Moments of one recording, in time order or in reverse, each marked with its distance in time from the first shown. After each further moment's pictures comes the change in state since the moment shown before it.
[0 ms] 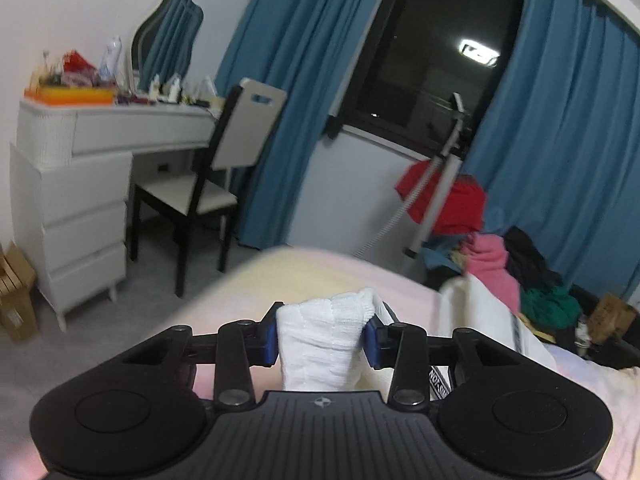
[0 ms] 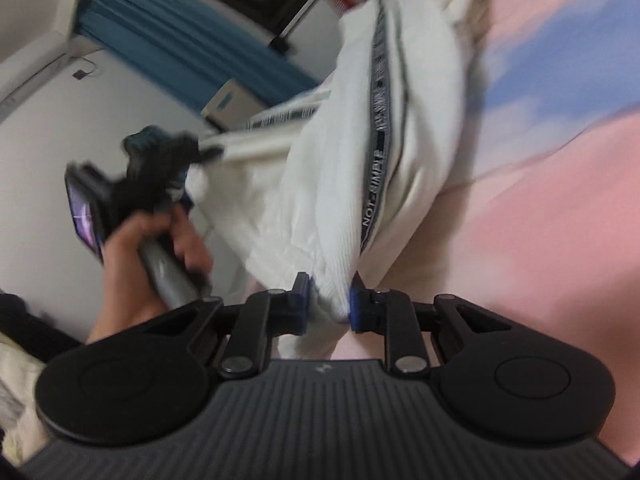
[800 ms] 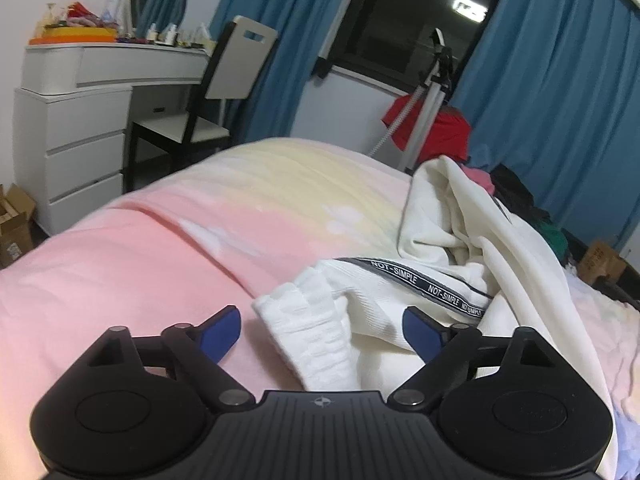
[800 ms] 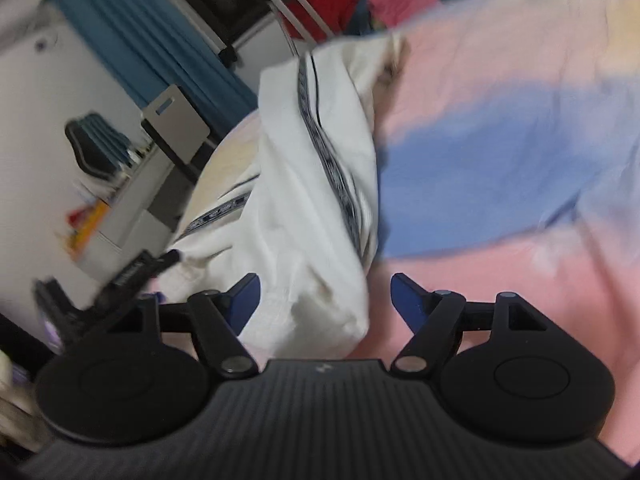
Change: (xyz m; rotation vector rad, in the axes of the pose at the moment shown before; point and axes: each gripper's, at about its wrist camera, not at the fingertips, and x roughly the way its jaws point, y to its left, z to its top) left arm -0.054 -0.035 -0.162 0.007 0.138 -0.038; right arm -0.129 -0.091 0.092 -0.119 -0.015 -0.268
